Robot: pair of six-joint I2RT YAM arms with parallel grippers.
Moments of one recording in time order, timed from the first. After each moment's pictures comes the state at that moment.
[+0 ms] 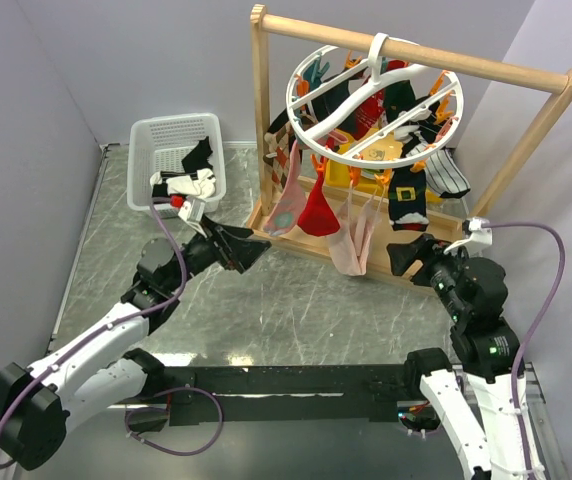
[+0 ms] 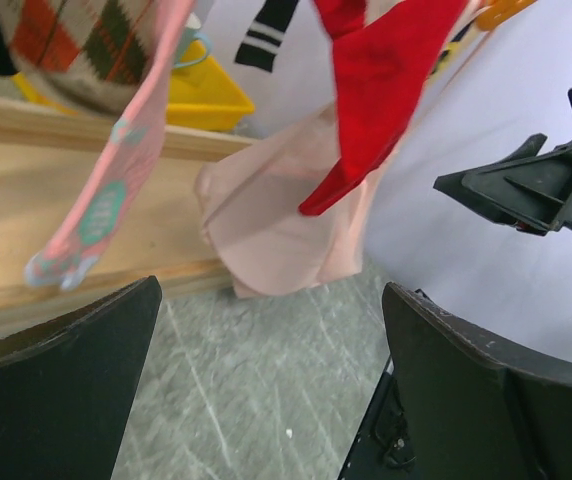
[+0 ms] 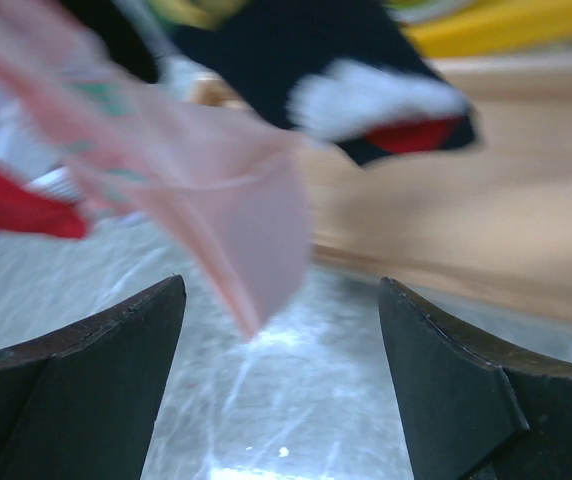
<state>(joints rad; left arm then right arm) -0.54 0.91 0.48 0.56 0.37 -0.66 0.15 0.42 0.79 -0.62 -0.04 0.46</state>
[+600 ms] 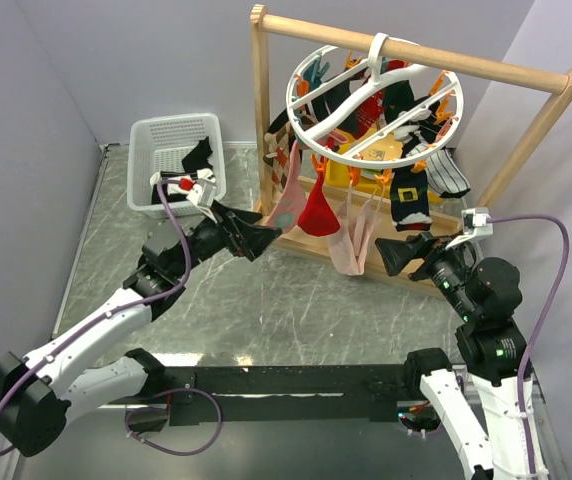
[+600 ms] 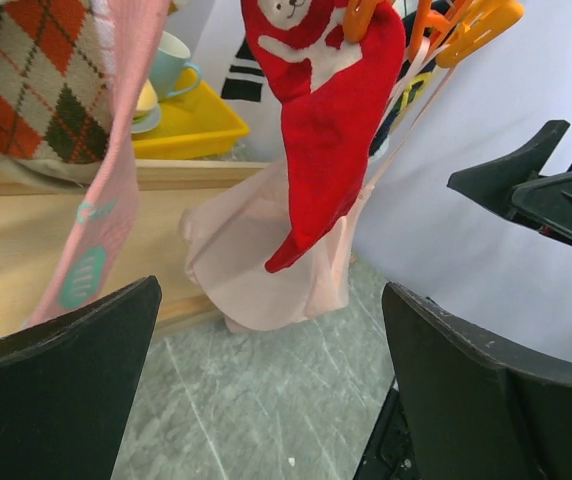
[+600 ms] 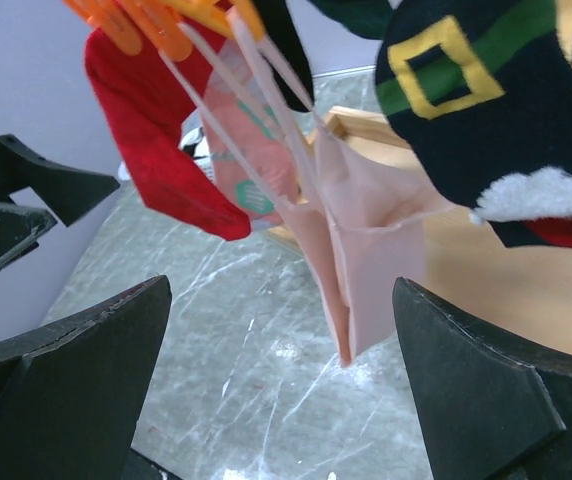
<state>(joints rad) -0.61 0.99 0.68 0.45 0.33 -0.58 0.15 0.43 0.87 -0.50 -0.27 0.45</state>
